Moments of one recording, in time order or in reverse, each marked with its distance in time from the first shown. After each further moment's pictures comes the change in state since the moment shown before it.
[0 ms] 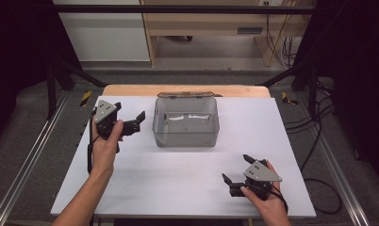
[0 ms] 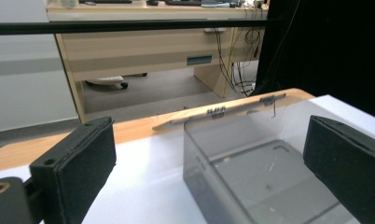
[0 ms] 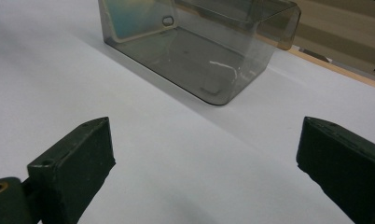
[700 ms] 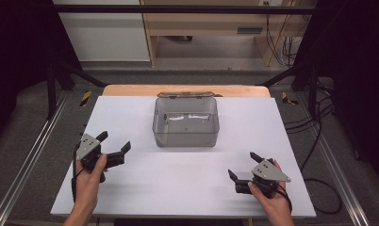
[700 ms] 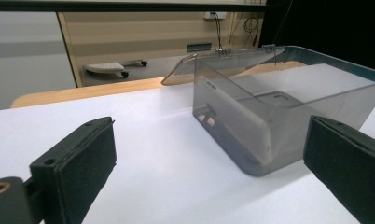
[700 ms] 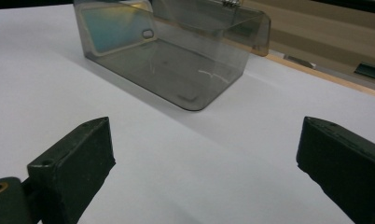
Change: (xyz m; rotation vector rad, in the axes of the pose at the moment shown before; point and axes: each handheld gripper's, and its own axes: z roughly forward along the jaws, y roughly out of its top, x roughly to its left) left arm 0.016 -0.079 -0.064 -0.009 -0.001 0.012; right arm -0.016 -0.006 -0.007 -0.060 -0.052 0.049
